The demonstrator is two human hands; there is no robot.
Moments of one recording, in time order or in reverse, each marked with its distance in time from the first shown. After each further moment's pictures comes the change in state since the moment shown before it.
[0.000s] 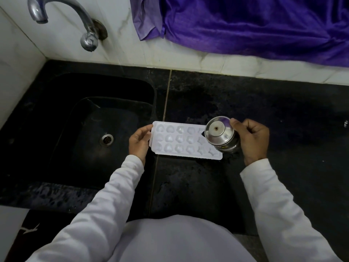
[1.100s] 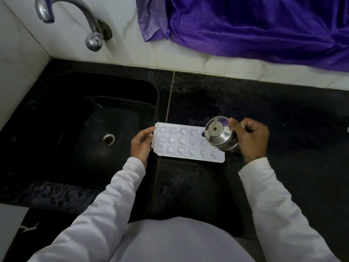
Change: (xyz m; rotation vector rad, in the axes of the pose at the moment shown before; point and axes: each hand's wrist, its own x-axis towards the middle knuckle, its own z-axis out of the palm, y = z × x) left_hand -0.007 0.003 -0.001 -0.050 -0.012 -0.043; right_hand 0.006 -0.007 0.010 -0.081 -0.043 -0.086
